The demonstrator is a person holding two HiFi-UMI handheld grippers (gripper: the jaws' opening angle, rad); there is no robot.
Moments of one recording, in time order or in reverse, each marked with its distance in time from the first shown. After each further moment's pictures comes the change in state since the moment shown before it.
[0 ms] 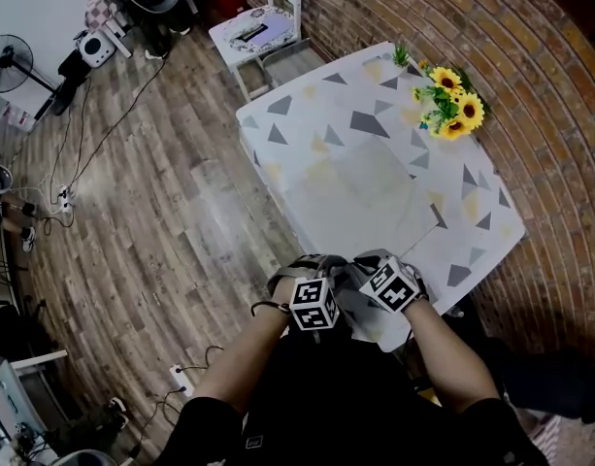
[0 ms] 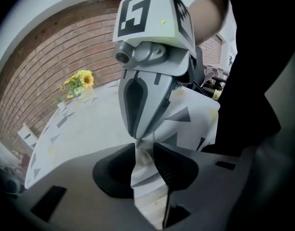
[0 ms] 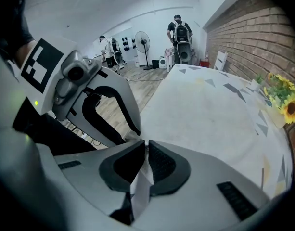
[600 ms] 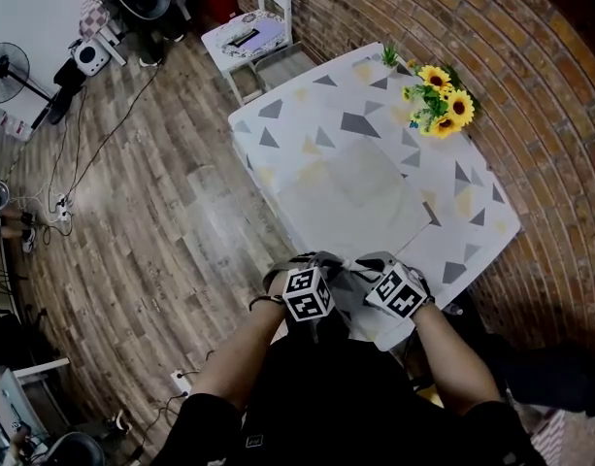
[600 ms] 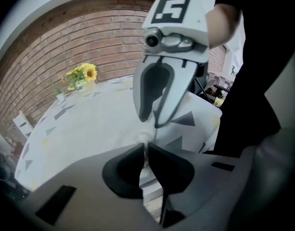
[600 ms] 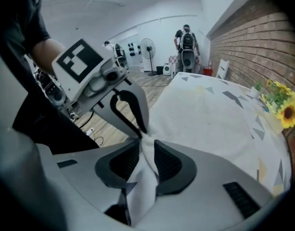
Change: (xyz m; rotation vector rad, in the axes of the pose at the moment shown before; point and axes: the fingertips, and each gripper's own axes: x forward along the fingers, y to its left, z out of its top) left arm 0.004 0.010 -0.001 -0.100 -0.008 -0.057; right arm -0.027 0.006 -0.004 -0.059 -0.067 0.024
